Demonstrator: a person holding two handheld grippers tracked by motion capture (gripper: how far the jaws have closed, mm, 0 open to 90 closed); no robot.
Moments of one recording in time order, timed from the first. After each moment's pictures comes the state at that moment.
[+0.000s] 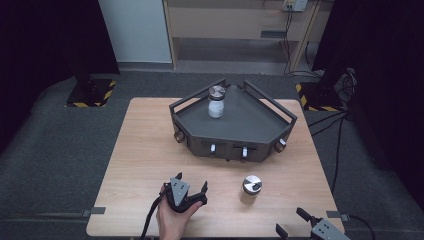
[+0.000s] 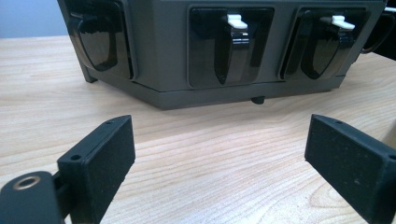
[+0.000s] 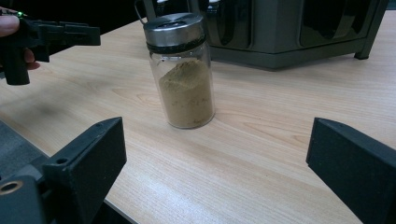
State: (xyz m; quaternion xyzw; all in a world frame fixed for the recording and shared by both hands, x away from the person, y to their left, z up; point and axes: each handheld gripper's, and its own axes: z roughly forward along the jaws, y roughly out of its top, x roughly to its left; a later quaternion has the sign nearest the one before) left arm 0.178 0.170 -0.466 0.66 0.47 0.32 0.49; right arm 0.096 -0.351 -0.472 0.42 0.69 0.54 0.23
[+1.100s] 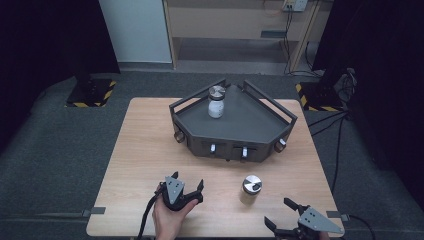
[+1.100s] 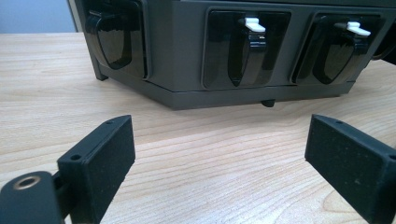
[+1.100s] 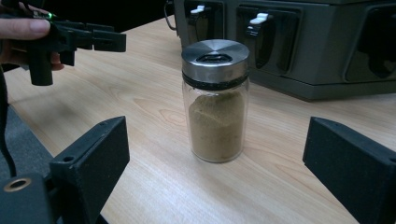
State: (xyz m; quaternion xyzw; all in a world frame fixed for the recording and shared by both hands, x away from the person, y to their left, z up) left arm 0.182 0.179 -0.467 0.65 0.48 0.31 0.49; right arm 0.130 -0.329 -0.448 0.37 0.73 0.54 0.22
